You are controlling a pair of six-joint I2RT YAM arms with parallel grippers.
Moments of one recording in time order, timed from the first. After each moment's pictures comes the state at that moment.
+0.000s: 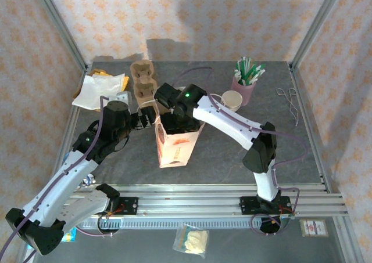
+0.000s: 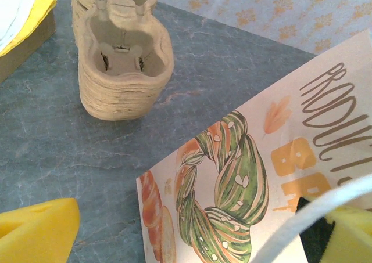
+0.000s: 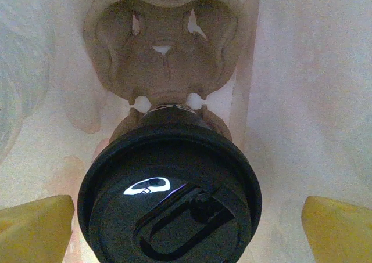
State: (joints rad) left arm -0.45 0.91 0.97 -0.63 -0.17 -0.59; right arm 0.95 1.98 2.06 -1.37 0.00 0.73
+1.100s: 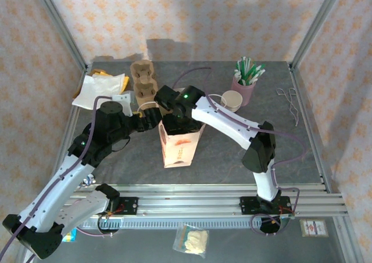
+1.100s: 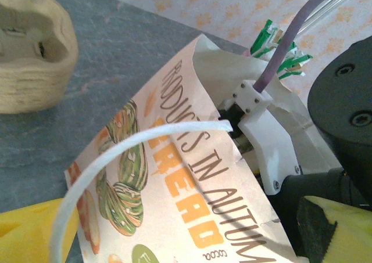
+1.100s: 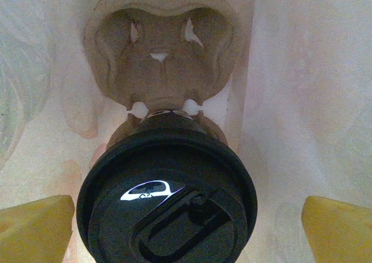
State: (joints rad) left arm -0.45 0.86 0.97 -0.56 0.09 -0.64; right arm 0.95 1.99 2.03 -1.38 0.07 0.73
